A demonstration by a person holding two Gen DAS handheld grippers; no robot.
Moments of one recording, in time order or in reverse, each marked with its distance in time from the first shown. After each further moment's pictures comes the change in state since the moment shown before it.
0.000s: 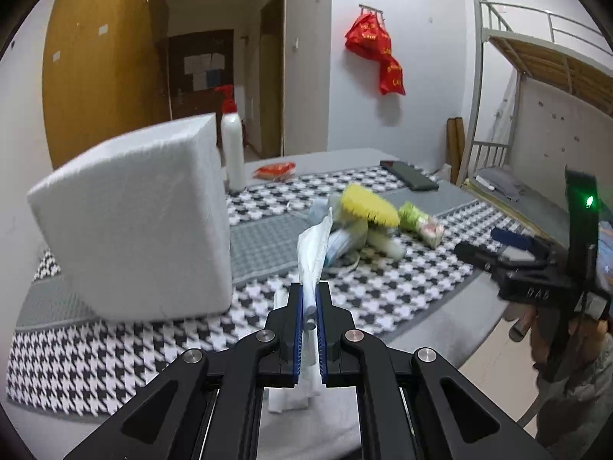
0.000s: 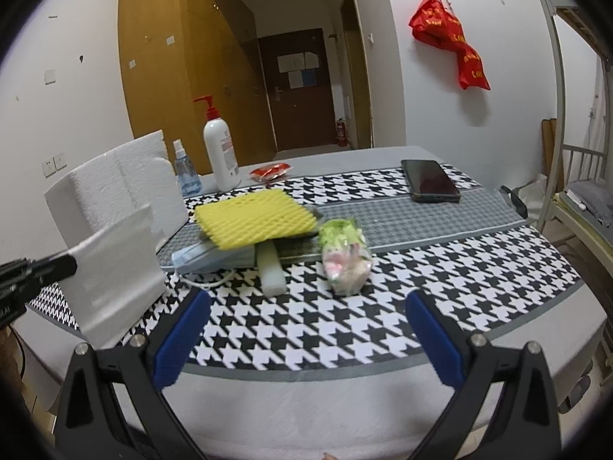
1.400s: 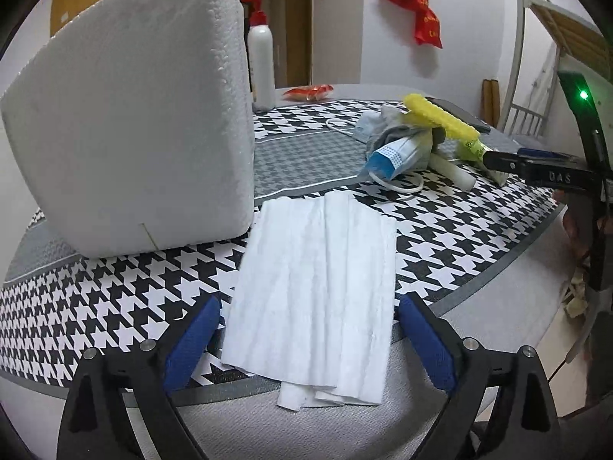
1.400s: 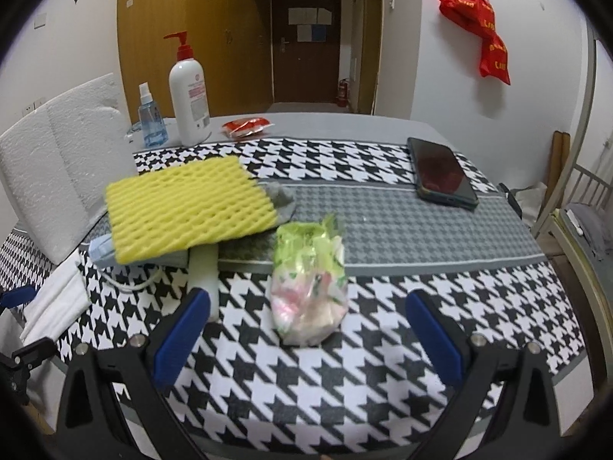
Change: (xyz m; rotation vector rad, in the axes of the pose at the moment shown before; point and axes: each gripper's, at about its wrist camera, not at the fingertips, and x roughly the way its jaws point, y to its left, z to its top) left arm 0.065 0.024 -0.035 -0.048 0.187 0.085; right arm 0.079 -0.022 0.028 -0.129 0.191 -0.063
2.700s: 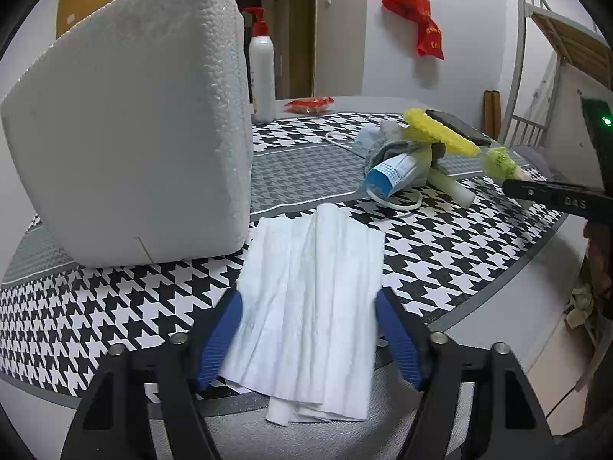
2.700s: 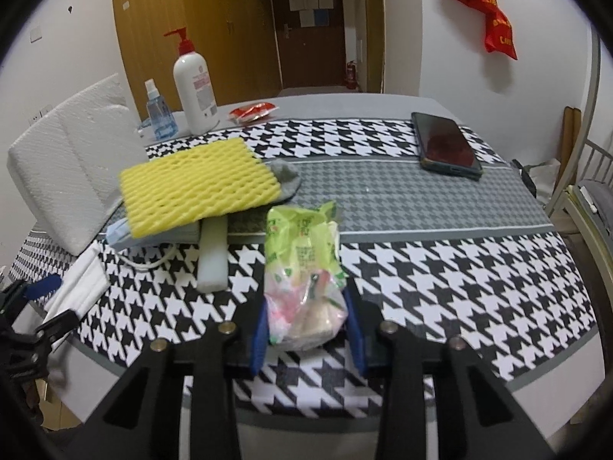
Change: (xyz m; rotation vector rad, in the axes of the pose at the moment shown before) left arm -0.005 0.001 0.008 -0.027 -0.036 0.008; right arm -0.017 -0.008 -0.018 0.054 0.052 0.080
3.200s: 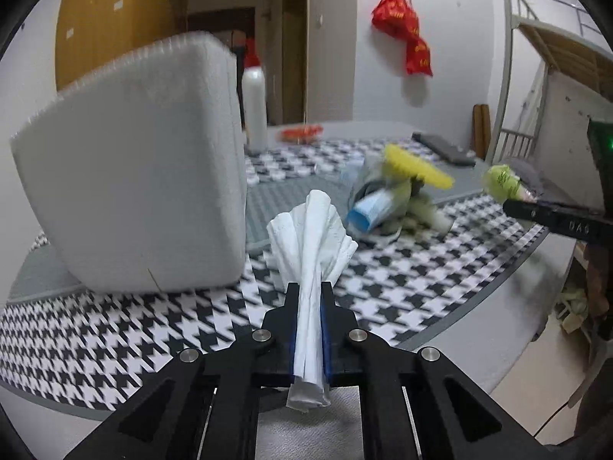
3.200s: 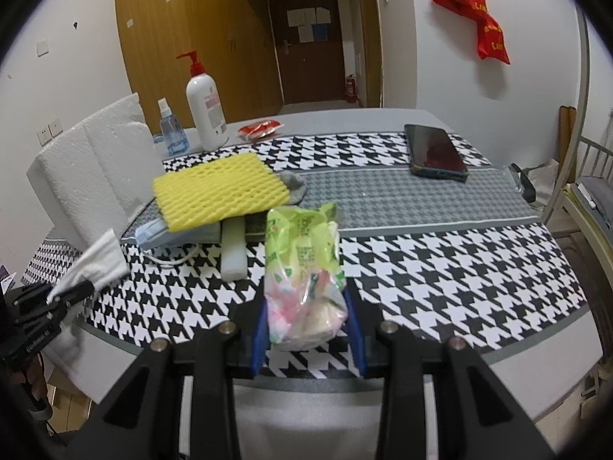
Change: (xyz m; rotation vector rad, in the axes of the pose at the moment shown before) left arm -0.027 -0.006 0.013 0.021 -0.095 -0.029; right arm -0.036 0.004 -0.009 0.028 -0.062 0.012
